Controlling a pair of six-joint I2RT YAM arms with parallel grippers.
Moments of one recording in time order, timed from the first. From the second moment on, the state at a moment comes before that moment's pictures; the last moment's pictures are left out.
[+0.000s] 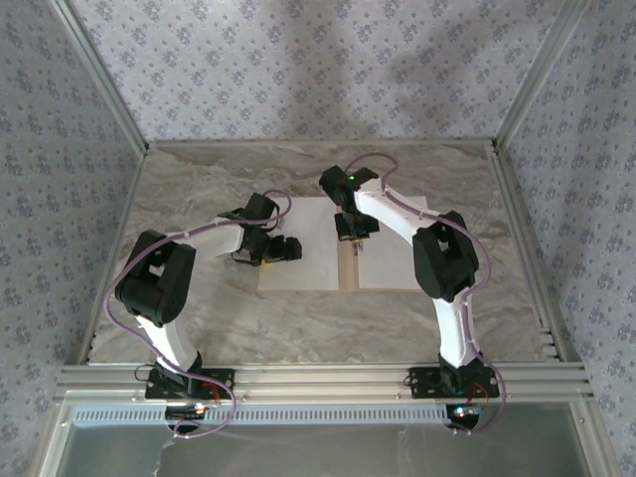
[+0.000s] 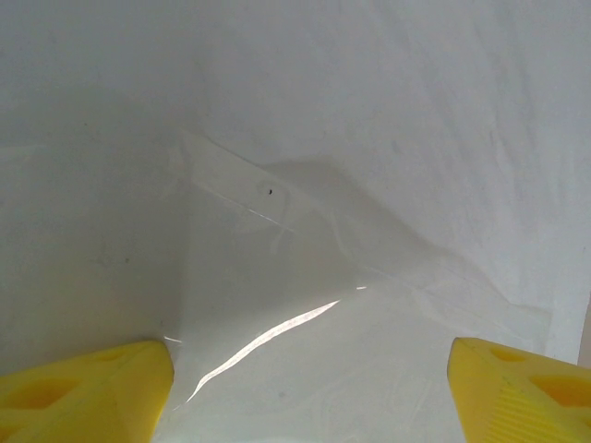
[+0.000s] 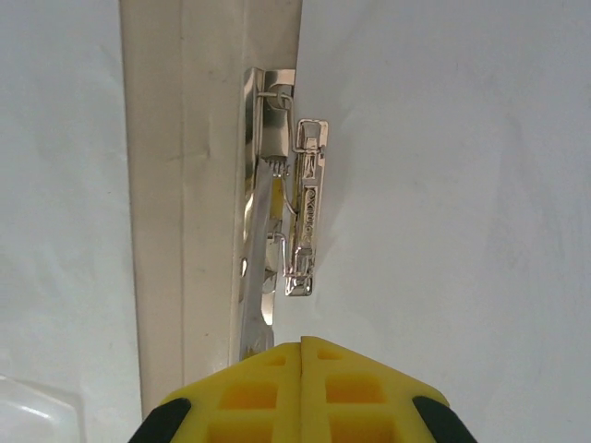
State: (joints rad) left arm -0.47 1.77 1.05 -0.48 0.29 -0.48; right arm 0.60 2.07 1.74 -1.17 0.20 0.48
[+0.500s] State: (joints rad) left arm -0.47 1.77 1.05 -0.48 0.29 -0.49; right arm 0.56 1.99 1.70 -1.10 0.06 0.48
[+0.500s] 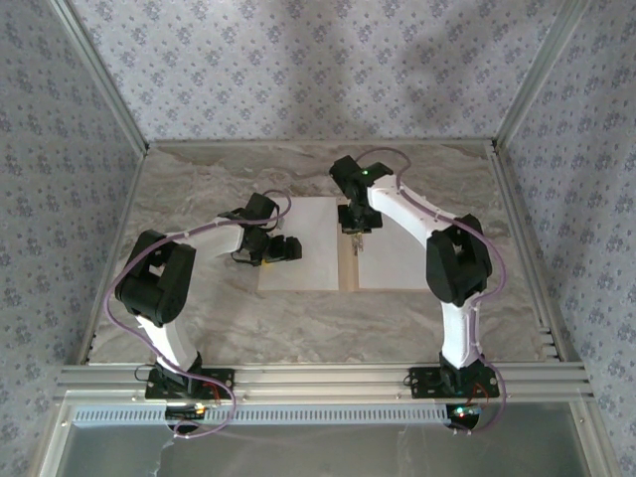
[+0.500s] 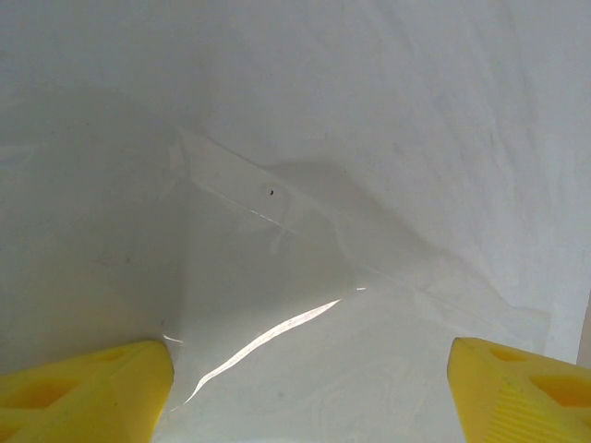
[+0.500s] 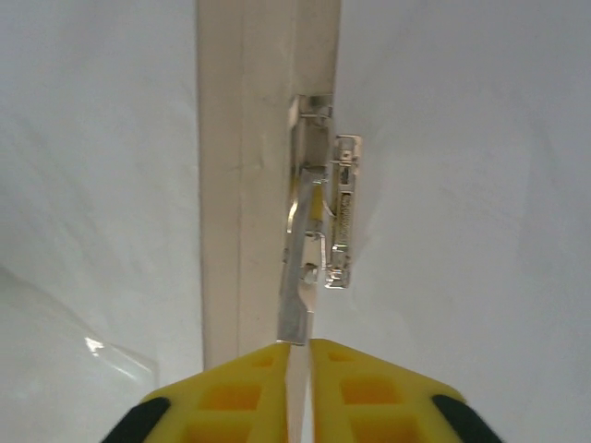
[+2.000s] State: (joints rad) left arm -0.47 1.78 1.05 -0.48 0.29 -0.49; right arm 0.53 2.01 1.63 -1.00 -0.01 0.49
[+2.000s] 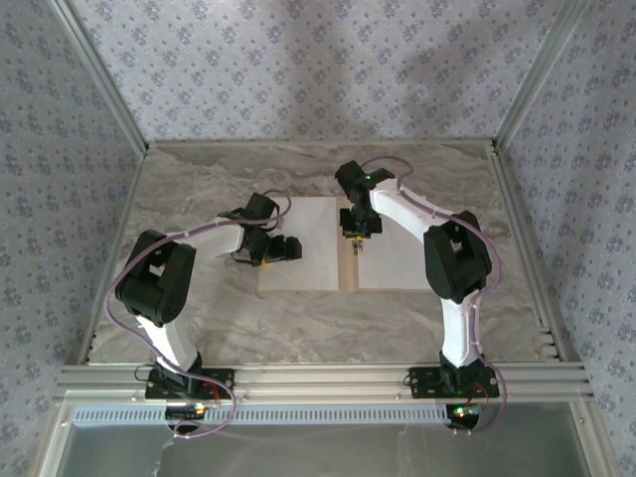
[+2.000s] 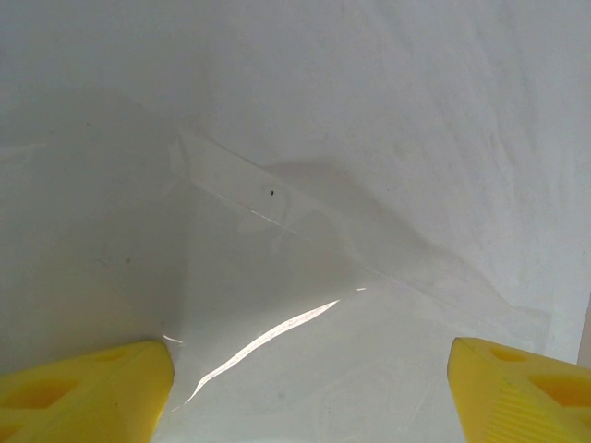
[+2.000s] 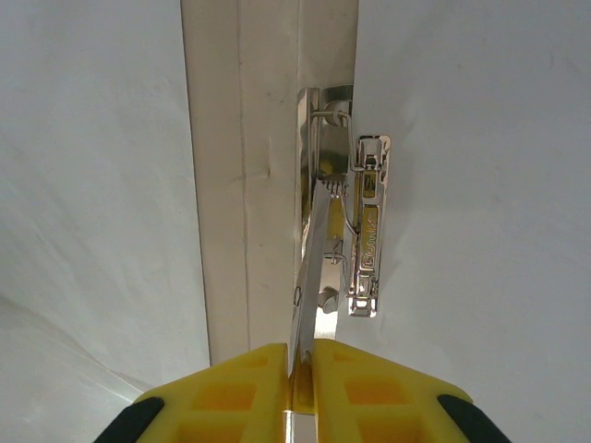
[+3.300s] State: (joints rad) left arm -0.47 1.78 1.05 -0.47 0.29 -0.49; right arm 0.58 2.03 1.55 -0.97 0.07 0.50
